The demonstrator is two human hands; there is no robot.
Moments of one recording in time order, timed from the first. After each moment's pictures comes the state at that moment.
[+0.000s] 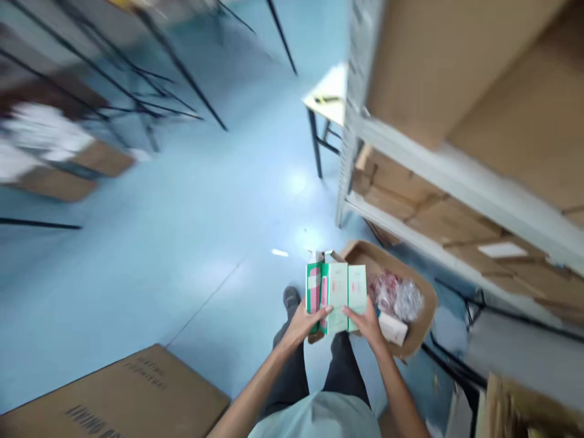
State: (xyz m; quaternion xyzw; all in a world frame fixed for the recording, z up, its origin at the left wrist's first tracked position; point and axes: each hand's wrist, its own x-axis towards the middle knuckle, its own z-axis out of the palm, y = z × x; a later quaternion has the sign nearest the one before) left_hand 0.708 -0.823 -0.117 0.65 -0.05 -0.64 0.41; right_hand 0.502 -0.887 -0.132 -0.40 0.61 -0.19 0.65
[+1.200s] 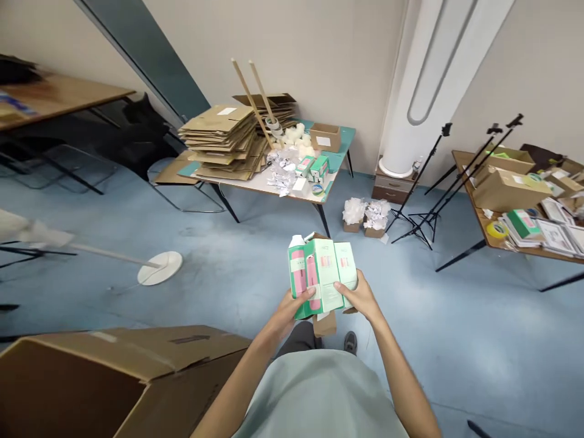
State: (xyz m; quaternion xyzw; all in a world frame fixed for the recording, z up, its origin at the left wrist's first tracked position) left_hand 1.697 -0.592 0.178 0.58 0.19 -0.15 0.78; right_hand 1.740 -0.813 0.138 -0.69 0.09 0.17 0.70
